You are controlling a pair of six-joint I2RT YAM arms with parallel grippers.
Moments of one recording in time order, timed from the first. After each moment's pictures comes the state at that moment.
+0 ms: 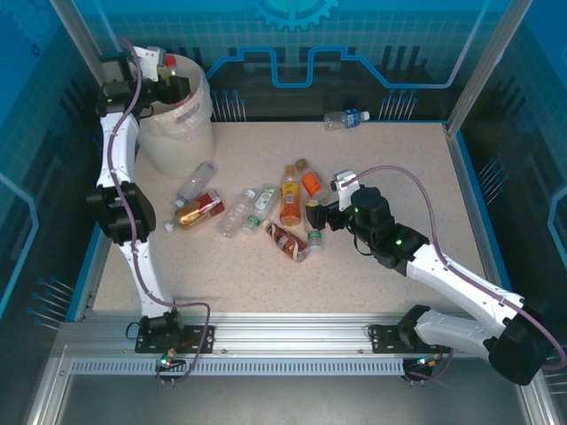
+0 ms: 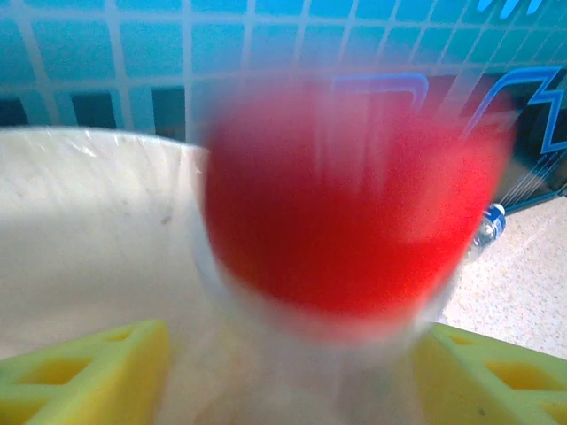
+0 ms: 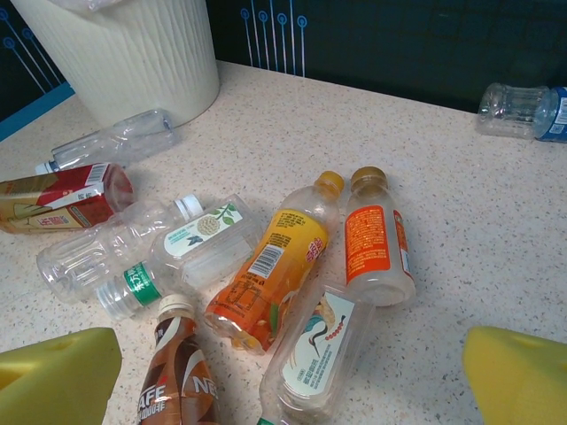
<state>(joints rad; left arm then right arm) 0.26 2.22 2.34 -0.53 0.68 0.07 0.68 1.06 0.79 -0.16 0.18 0.16</state>
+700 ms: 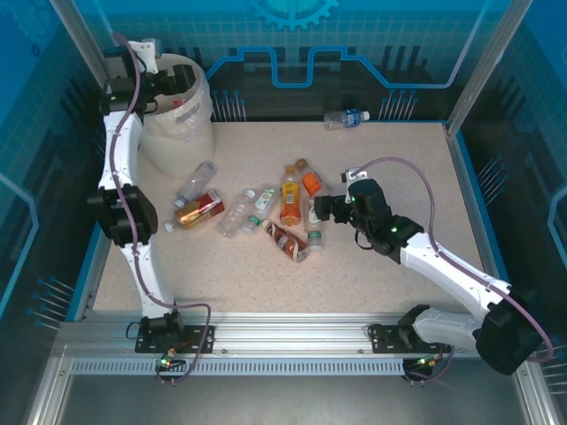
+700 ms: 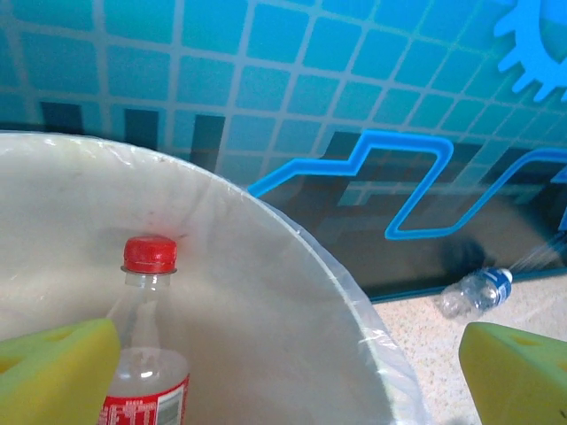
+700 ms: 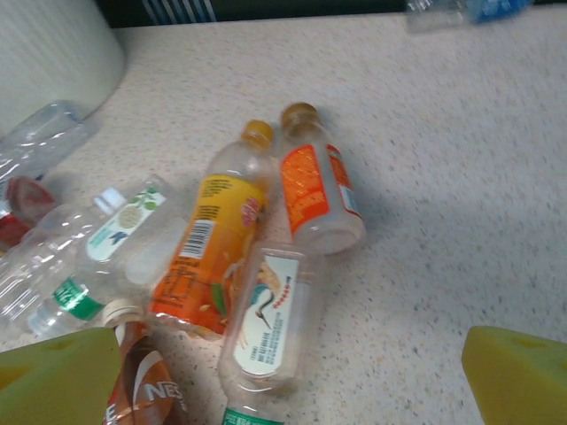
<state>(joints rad) 0.22 2.15 2.31 -0.49 0.51 -0.15 0.58 1.17 0.83 -0.25 0.20 0.39</state>
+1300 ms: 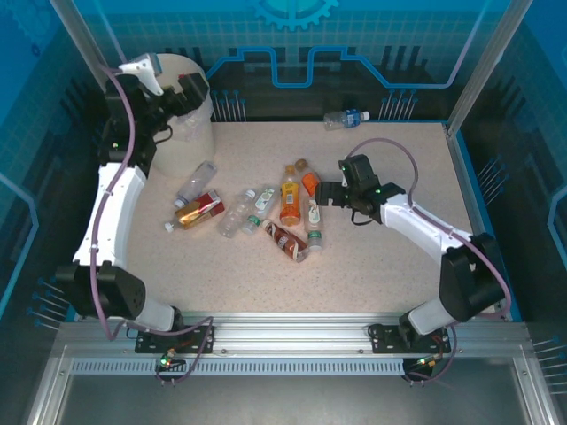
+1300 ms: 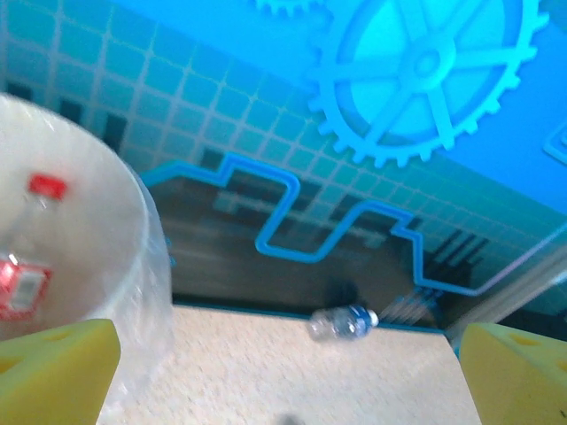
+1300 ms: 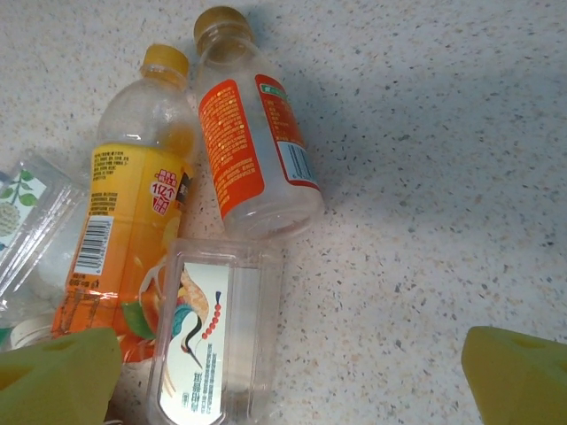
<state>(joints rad) 0.03 1.47 1.58 -0.25 0.29 -0.48 0.44 1.53 1.09 -0.43 0.05 0.40</state>
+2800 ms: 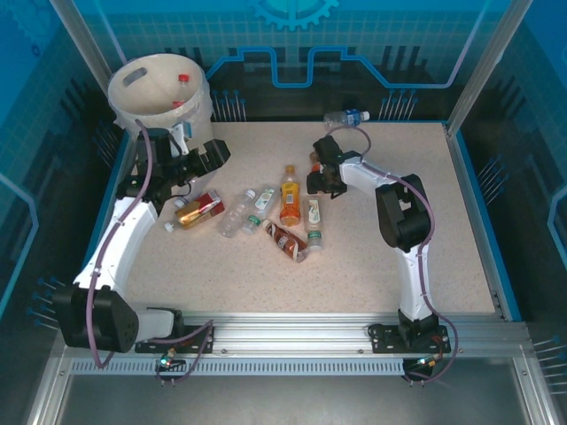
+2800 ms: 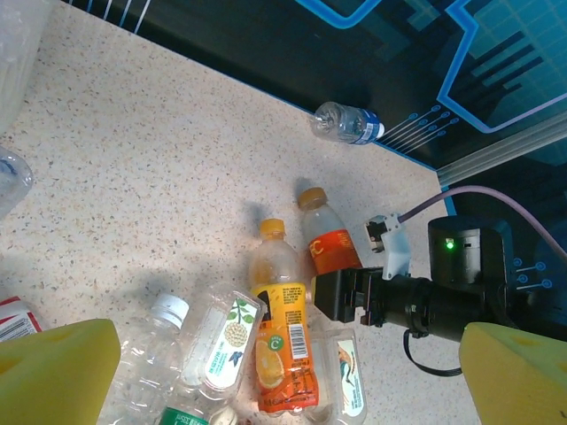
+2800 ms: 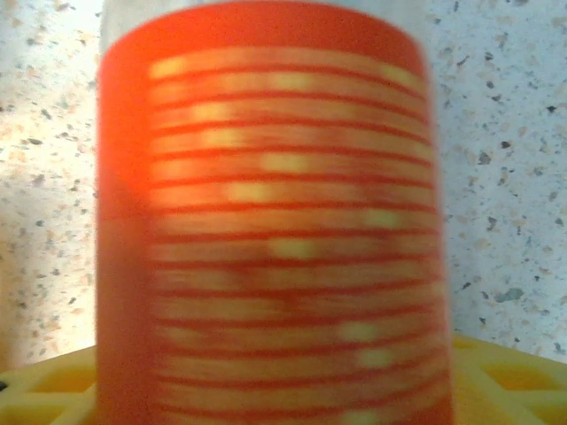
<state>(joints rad) -0.03 1.29 1.17 -0.40 0.42 -0.56 0.40 2.20 1.66 -0.62 0.07 0.32</state>
